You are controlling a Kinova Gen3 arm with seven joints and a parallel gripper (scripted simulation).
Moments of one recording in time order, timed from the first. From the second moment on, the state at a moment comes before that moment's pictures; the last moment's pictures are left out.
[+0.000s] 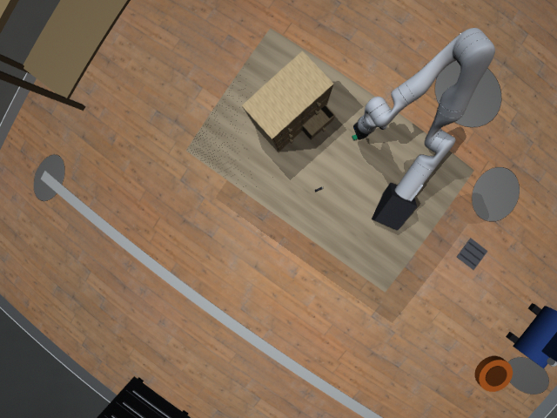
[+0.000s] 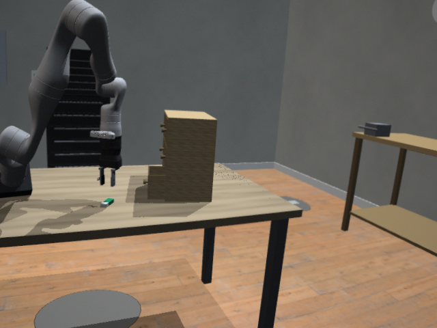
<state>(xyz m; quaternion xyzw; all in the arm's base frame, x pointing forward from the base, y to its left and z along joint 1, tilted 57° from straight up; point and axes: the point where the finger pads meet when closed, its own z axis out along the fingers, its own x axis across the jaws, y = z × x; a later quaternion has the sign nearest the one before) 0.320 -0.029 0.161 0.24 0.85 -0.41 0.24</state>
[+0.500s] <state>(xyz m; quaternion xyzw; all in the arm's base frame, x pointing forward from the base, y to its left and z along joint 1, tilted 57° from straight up) 0.319 -0.037 0.158 0.23 0.85 -0.42 0.24</state>
